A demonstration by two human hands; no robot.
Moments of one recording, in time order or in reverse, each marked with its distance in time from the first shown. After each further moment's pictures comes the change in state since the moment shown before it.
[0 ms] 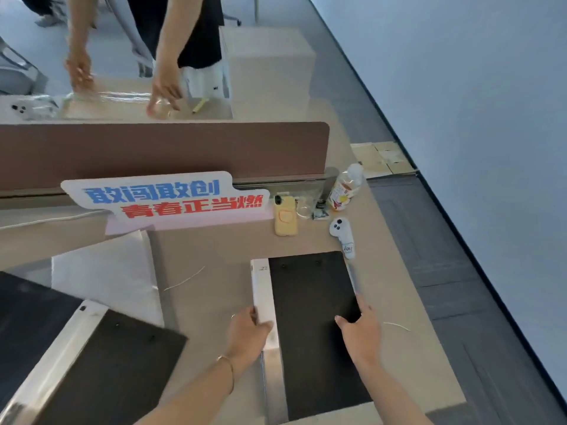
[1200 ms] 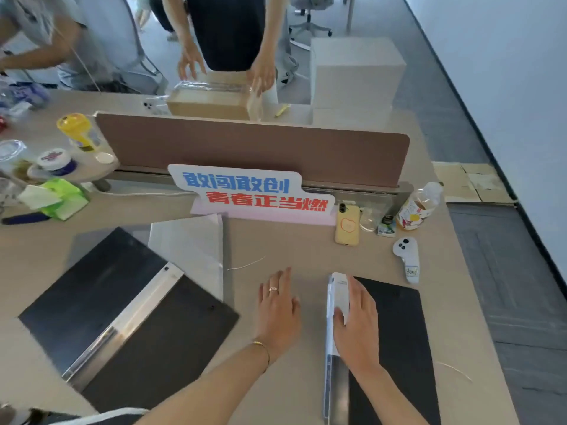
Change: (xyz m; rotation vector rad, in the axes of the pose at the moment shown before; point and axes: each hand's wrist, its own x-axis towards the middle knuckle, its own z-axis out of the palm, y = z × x) left_hand -0.013 0.005 -0.033 0.516 0.401 0.370; right_hand -0.030 -0.059 0.062 -0.262 -0.124 -0.714
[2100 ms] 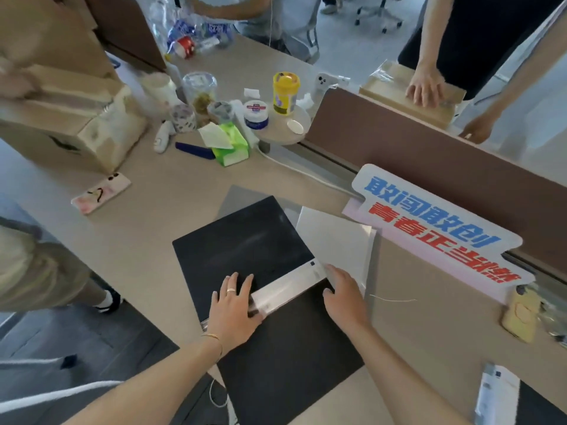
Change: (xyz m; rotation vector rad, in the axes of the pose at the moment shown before) left_hand -0.063 -0.370 -0.142 0.014 -0.067 -0.535; right_hand 0.034 -0.275 0.244 -0.087 -0.591 -0.190
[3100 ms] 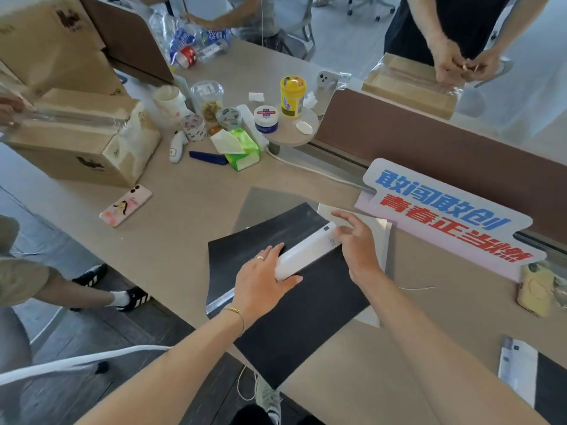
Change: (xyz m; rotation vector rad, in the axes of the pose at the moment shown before) left_hand -0.004 0.024 -0.082 -0.089 0.244 0.205; right_hand 0.009 -0.111 -0.050 0.700 0.146 -0.020
